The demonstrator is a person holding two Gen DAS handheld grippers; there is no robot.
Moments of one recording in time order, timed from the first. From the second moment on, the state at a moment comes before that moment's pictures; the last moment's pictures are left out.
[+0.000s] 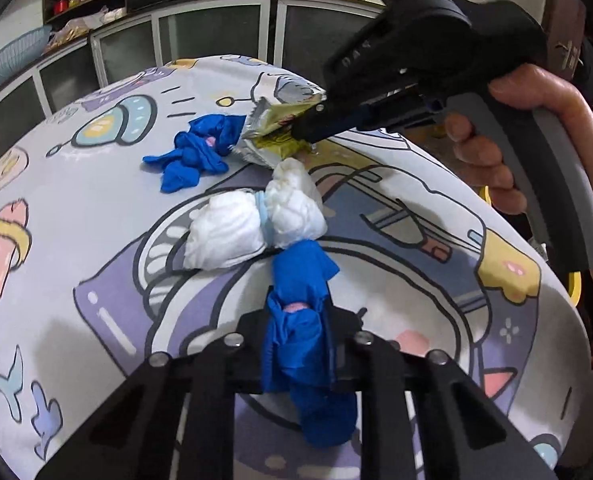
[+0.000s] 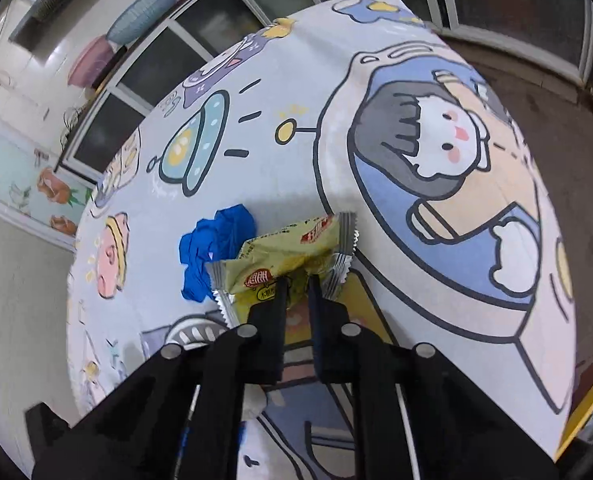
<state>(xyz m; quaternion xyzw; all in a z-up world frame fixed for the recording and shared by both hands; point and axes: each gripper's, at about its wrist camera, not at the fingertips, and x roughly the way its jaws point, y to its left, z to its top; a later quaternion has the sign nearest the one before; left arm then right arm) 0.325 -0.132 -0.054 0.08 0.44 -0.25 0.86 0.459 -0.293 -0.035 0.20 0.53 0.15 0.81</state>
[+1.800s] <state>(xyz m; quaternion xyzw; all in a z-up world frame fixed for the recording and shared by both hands) 0.186 -0.397 0.037 0.20 0.31 -0.38 0.85 0.158 -0.614 -0.045 0.29 0.42 -0.09 0.86</state>
